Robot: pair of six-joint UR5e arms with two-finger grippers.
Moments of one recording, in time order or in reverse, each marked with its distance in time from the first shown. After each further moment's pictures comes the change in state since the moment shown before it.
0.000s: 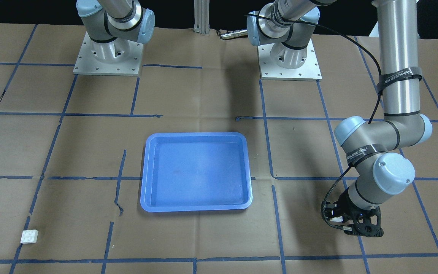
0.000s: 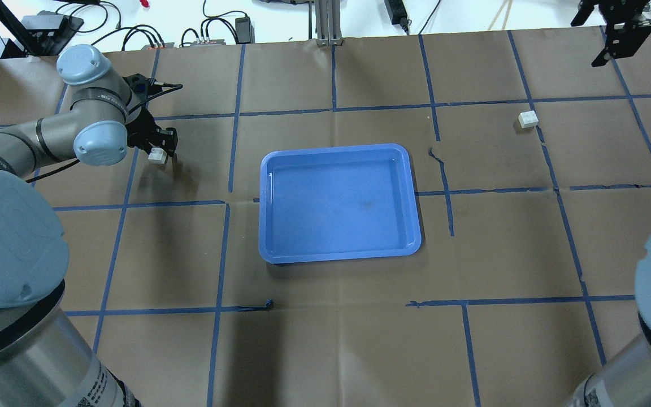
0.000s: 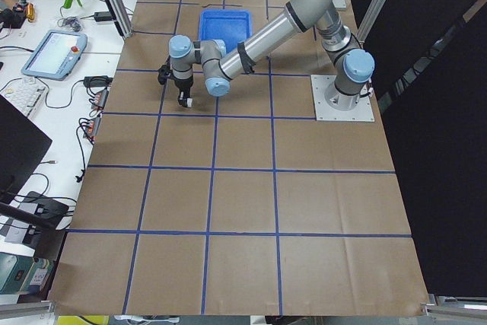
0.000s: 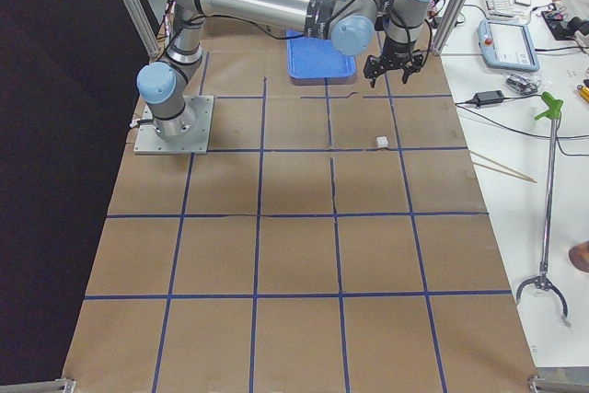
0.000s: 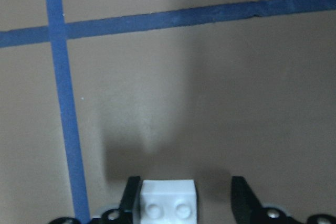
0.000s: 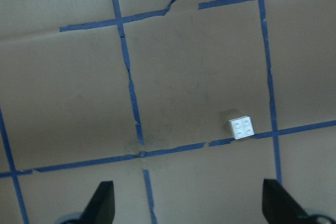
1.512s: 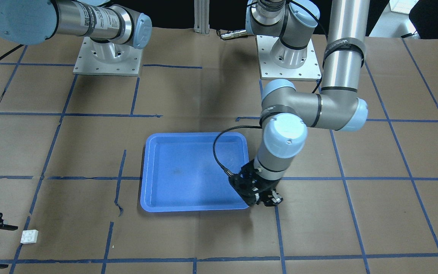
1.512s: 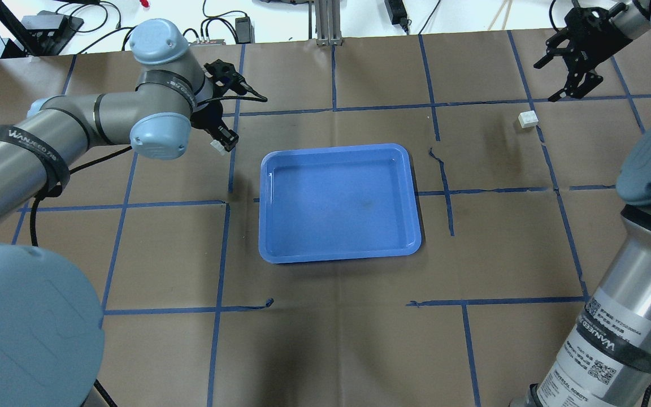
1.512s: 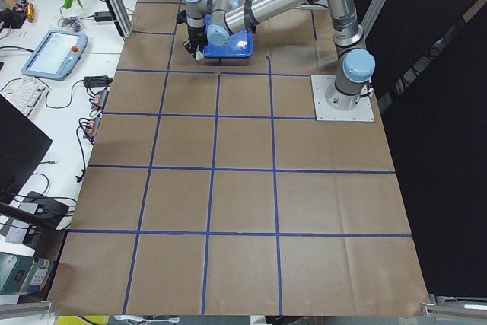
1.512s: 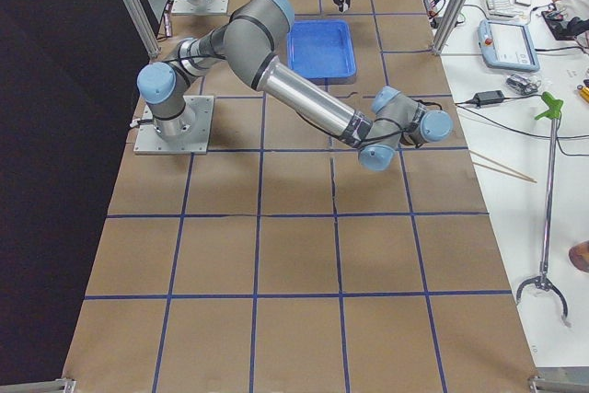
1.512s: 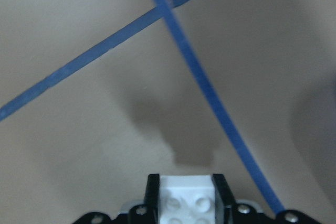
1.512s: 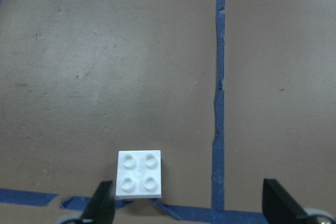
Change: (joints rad) left arm -0.416 0.124 -0.018 -0.104 0.005 0.475; right arm -0.161 0.389 -0.061 0.005 0.449 -0.161
